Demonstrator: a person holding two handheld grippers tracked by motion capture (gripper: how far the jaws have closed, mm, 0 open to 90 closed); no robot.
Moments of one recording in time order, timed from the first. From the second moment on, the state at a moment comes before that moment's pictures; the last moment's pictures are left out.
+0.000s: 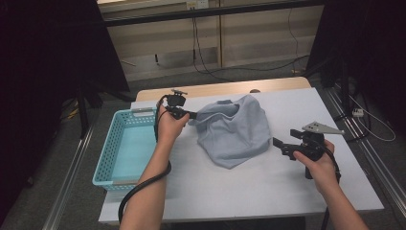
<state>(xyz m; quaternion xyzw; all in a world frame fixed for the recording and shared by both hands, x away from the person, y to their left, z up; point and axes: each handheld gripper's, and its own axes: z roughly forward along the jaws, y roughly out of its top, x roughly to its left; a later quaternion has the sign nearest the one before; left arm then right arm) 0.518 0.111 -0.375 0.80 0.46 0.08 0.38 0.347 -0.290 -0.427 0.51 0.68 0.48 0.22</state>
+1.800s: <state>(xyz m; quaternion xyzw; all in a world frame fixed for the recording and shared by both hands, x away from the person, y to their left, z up) 0.393 0.057 -0.447 0.86 0.35 0.05 0.36 0.347 -0.283 -0.438 0.51 0.70 0.45 0.23</state>
